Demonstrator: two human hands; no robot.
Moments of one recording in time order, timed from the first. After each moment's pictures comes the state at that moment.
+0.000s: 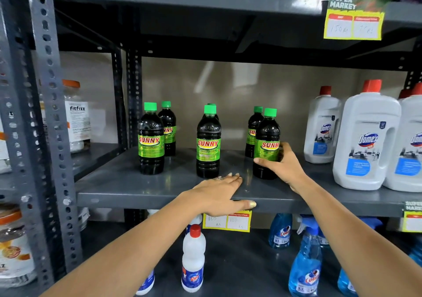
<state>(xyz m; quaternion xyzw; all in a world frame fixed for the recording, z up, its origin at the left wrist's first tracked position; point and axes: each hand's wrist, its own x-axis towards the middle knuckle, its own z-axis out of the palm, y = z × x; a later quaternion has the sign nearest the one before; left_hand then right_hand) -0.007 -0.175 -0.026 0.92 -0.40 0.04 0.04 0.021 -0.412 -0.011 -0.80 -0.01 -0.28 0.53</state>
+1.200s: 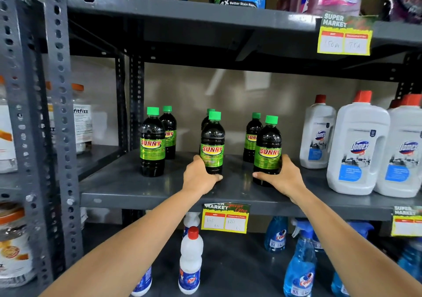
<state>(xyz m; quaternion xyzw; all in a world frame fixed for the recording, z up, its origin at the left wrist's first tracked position) 0.015 -0.164 -0.016 0.86 -0.10 0.19 0.46 -0.013 -0.402 -0.012 -0.86 0.06 -0.29 0.41</state>
